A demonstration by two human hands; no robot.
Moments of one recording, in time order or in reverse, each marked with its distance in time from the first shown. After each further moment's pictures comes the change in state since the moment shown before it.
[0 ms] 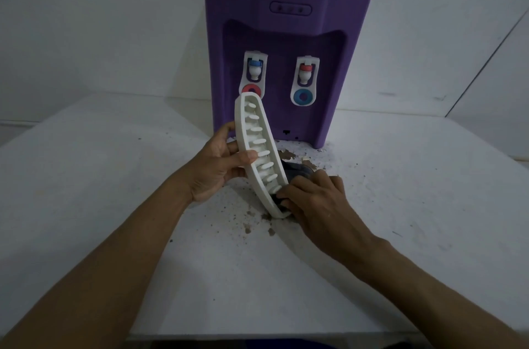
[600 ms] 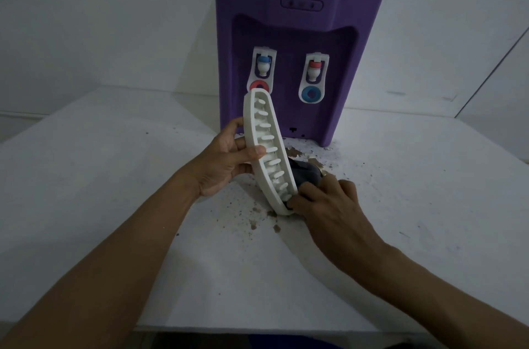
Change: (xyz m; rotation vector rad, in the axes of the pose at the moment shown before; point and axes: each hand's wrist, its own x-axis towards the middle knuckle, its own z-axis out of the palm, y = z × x) left_hand 0.000 0.000 0.001 -0.002 -0.003 -0.001; right_hand -0.011 -0.007 -0.001 -0.168 -0.049 0.018
